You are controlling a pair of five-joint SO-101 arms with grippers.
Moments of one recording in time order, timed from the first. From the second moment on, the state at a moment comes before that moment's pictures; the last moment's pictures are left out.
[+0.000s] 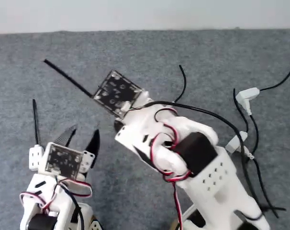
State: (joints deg) left arm 3.5 -103.3 67.8 68.5 -7.3; right arm -43.7 -34.1 5.2 78.0 17.9
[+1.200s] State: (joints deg) left arm 23.3 -103.3 62.1 68.9 -13.8; right arm -49.7 -38.3 6.2 77.5 20.9
